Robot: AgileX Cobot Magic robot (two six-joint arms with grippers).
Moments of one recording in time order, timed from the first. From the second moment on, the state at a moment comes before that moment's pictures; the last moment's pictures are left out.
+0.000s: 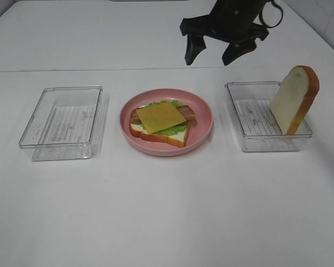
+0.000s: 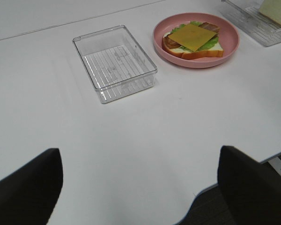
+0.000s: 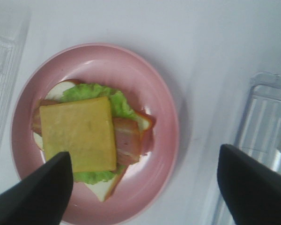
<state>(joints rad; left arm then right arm) -0.31 0.00 -0.50 -0.05 1.05 0.04 0.32 2.12 -1.88 0.16 0.96 0.03</state>
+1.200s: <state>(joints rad) -0.31 0.00 -0.50 -0.05 1.05 0.04 -0.02 2.14 -1.89 0.04 1.19 0.01</state>
